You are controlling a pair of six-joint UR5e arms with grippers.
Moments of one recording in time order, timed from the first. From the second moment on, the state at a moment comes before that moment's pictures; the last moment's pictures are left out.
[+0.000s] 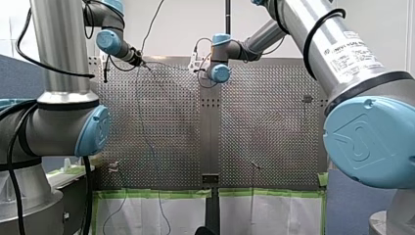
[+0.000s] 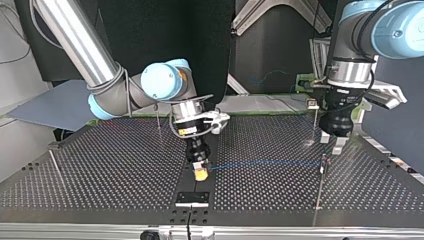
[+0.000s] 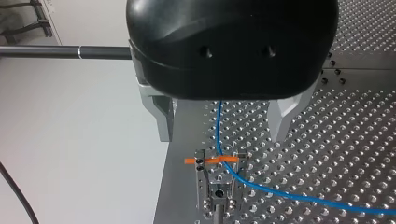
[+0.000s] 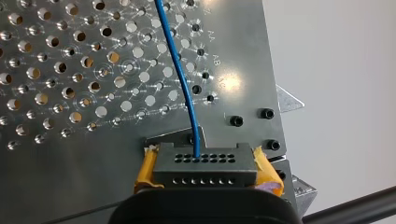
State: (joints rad) left arm 0.11 -1.33 -1.85 -3.05 -1.39 -1.64; right arm 2.32 -0.99 1.10 -0.39 1.64 1.71
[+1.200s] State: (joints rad) left arm -0.02 -1.42 -1.74 -3.09 -1.46 -1.63; right arm 2.30 -0.98 1.10 -0.39 1.64 1.71
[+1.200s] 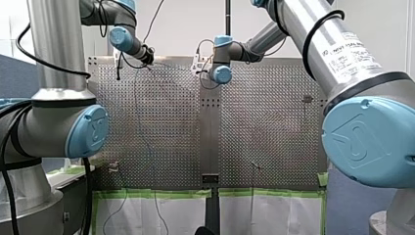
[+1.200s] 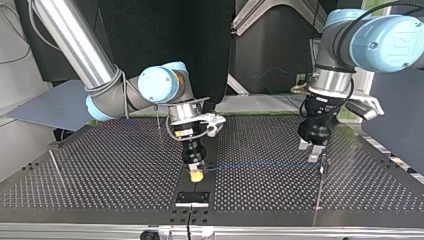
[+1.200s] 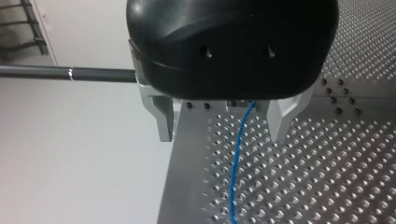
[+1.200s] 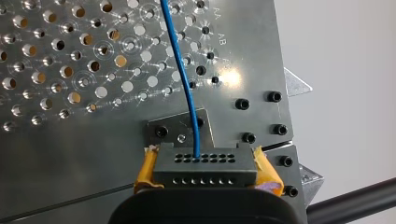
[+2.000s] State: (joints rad) left arm -0.10 -1.59 -1.61 -3.04 -1.66 -1.61; right arm 2.31 -0.98 1.10 -0.39 1.64 1.71
